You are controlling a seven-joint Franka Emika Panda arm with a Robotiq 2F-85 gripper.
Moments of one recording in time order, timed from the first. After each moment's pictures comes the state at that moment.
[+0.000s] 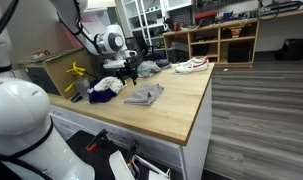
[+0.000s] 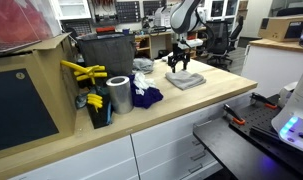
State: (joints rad) arm 0.14 0.29 0.09 -2.21 -0.04 2.45 0.17
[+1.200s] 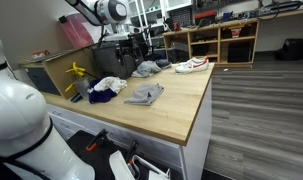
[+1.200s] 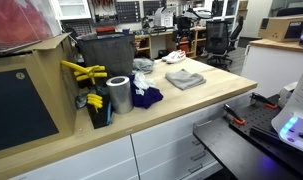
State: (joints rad) arm 0.06 0.16 0.08 -2.01 0.07 2.02 -0.03
